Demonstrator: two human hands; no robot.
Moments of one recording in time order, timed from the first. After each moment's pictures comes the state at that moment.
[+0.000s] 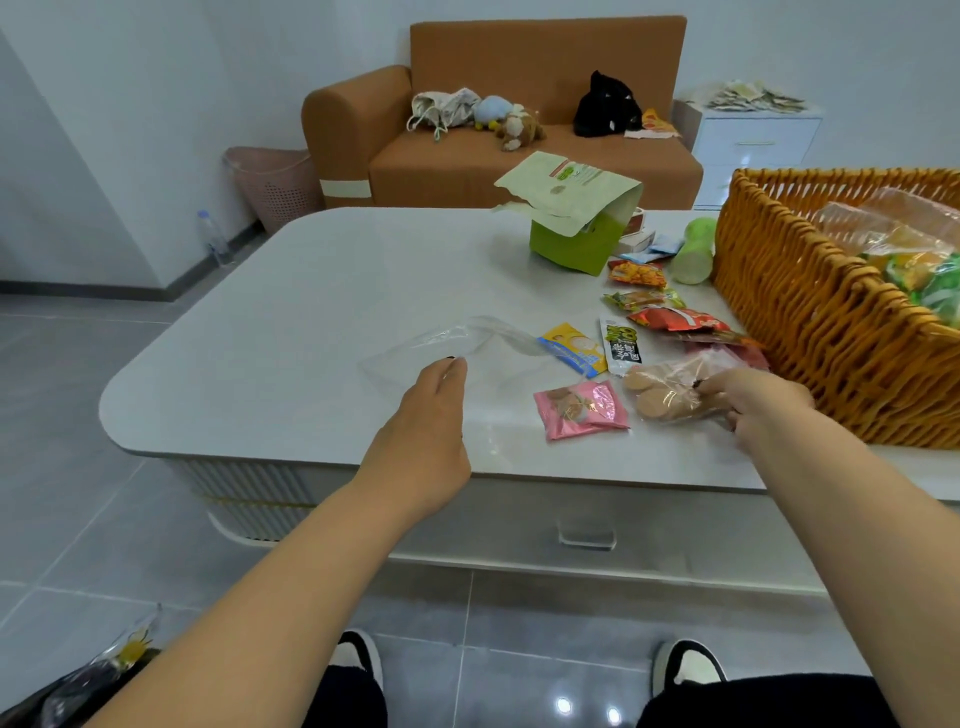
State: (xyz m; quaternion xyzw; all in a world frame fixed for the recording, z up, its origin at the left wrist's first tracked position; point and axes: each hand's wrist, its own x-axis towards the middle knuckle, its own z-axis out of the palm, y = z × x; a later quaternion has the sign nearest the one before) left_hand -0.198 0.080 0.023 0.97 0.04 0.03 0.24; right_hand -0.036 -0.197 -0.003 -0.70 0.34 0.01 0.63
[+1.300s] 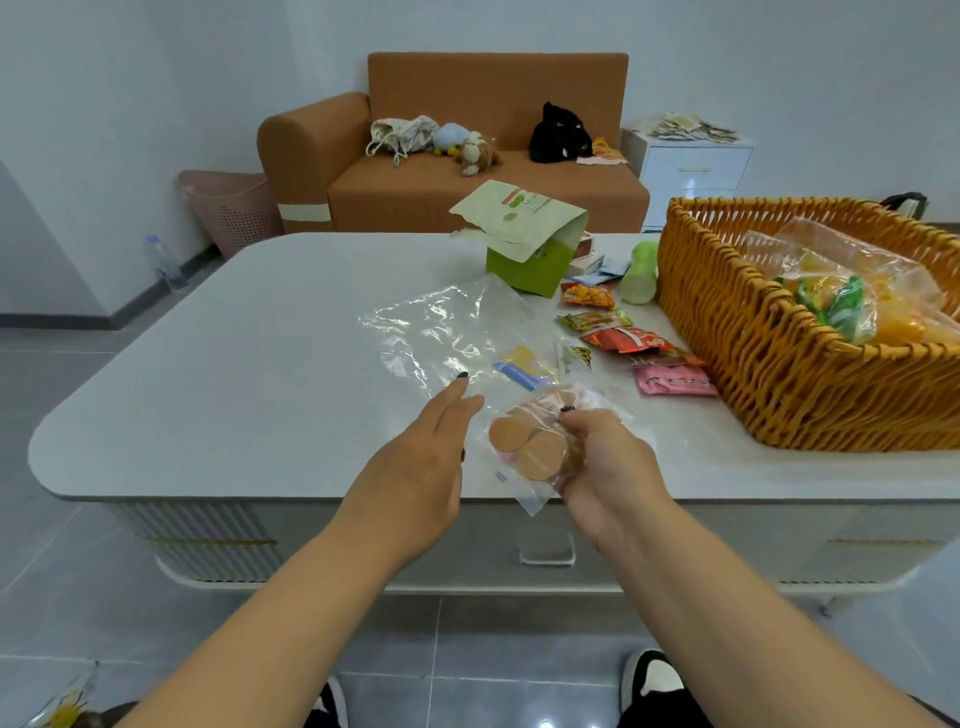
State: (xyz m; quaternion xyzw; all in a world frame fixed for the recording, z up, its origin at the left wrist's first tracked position) left_hand -0.198 0.061 0.011 0.95 -0.13 0.18 0.22; right_hand -0.149 -0.105 0.028 -0.49 0.20 0.11 0.84
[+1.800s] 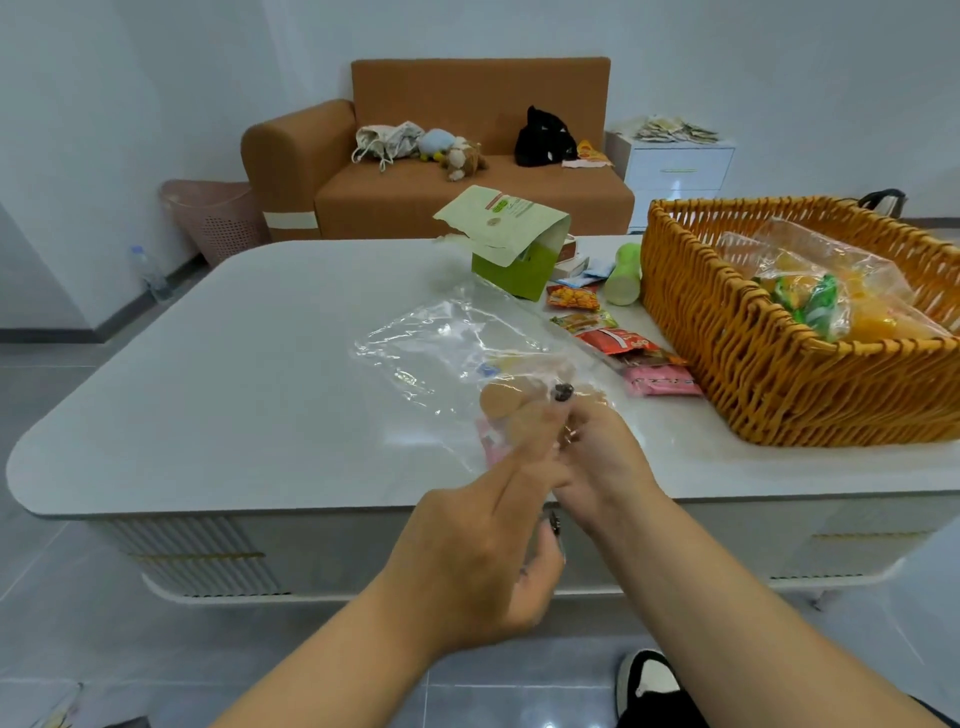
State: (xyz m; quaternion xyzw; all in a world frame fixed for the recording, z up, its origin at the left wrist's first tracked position) left_hand -0.231 0.004 0.027 0.87 -0.30 0.34 0.21; right_hand -0.136 -0.113 0.024 -0.34 0.13 0.15 0.92
